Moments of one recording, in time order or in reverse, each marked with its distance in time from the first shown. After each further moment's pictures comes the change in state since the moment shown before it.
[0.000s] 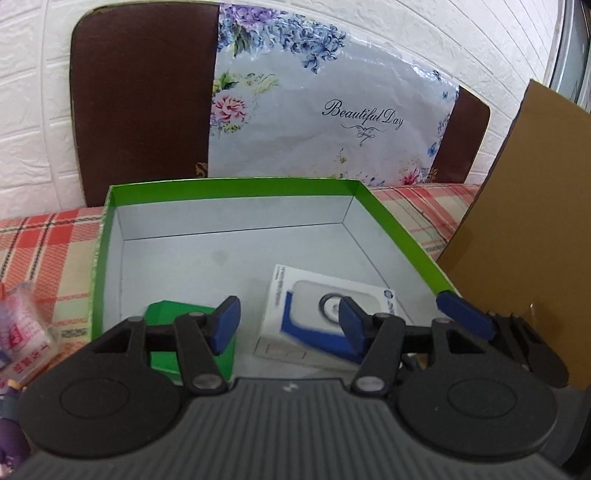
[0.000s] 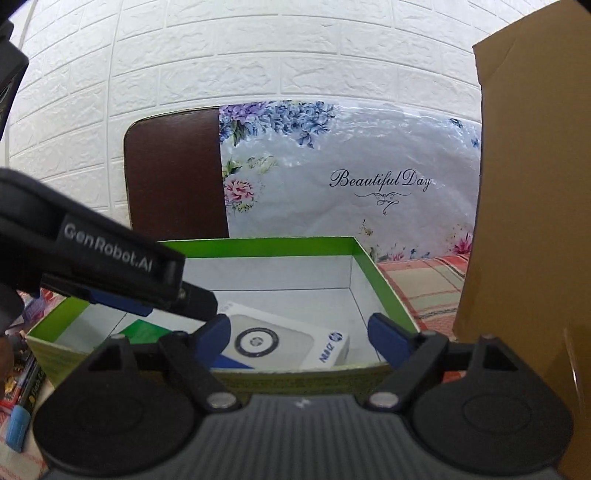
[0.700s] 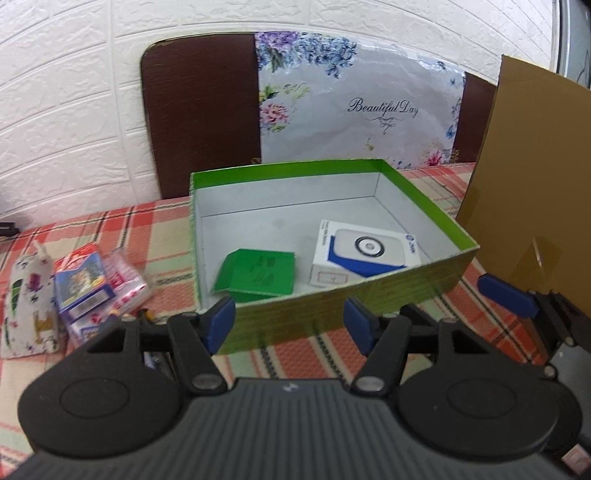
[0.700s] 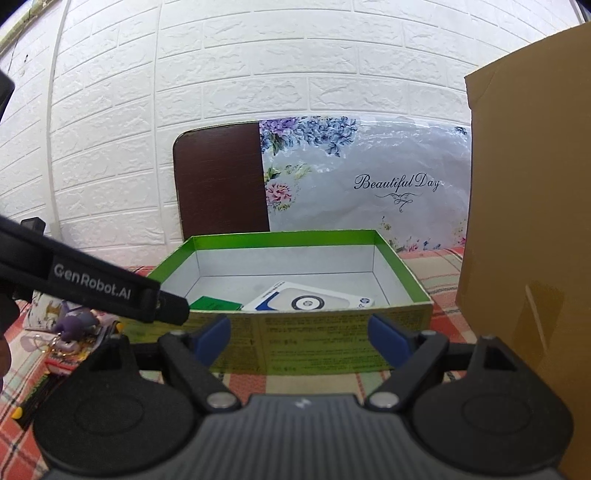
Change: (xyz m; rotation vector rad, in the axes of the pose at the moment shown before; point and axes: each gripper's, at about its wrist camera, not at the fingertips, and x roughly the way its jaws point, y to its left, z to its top) left arm -0.068 -0.008 -0.041 0.067 -0.014 0.181; right arm -0.074 0.017 -0.011 0.008 0.005 0.072
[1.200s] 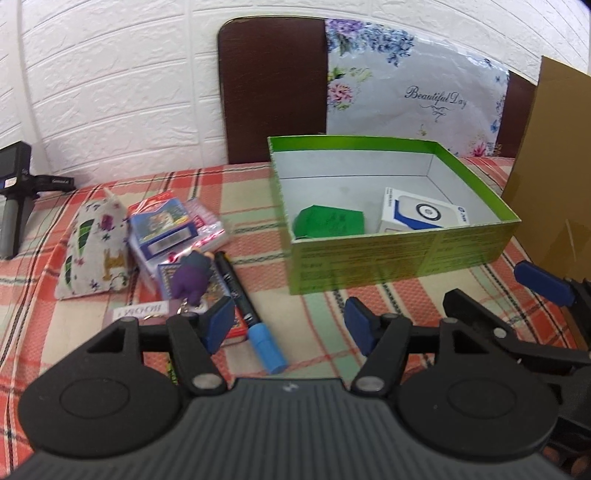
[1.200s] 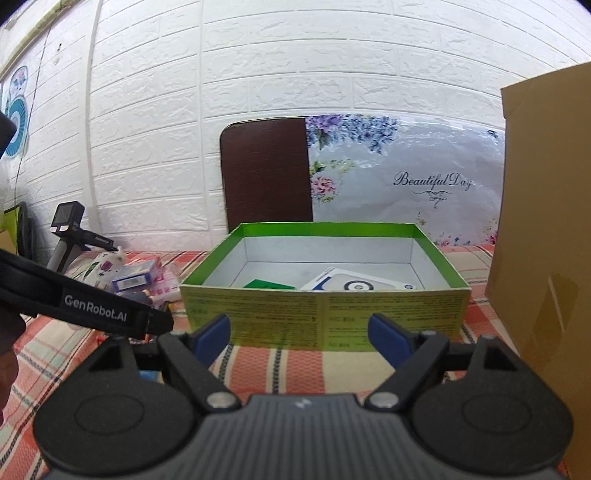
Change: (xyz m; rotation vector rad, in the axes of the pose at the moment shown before) left arm -0.029 0.037 -0.036 -0.076 0.036 0.122; right arm -0.026 0.031 -0.007 -0.045 0.027 0.082
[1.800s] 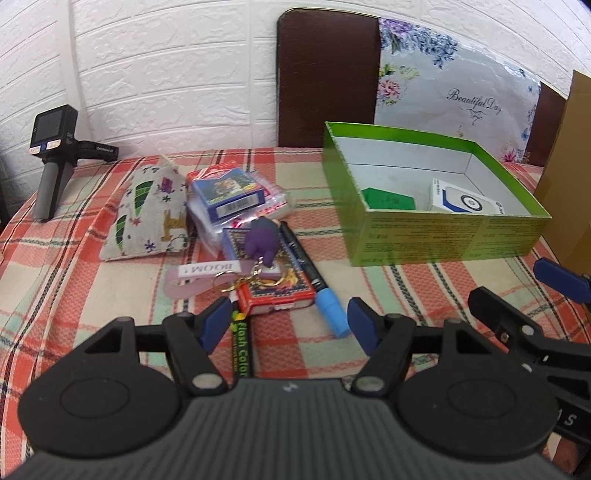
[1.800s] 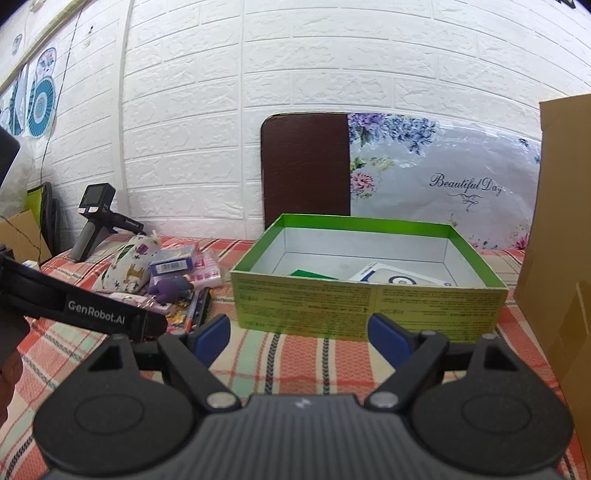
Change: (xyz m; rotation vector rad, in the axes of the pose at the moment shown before) left arm -0.011 0.044 -0.025 -0.069 0.012 0.060; right arm -0.004 0.034 -0.005 -0.062 0.023 0.061
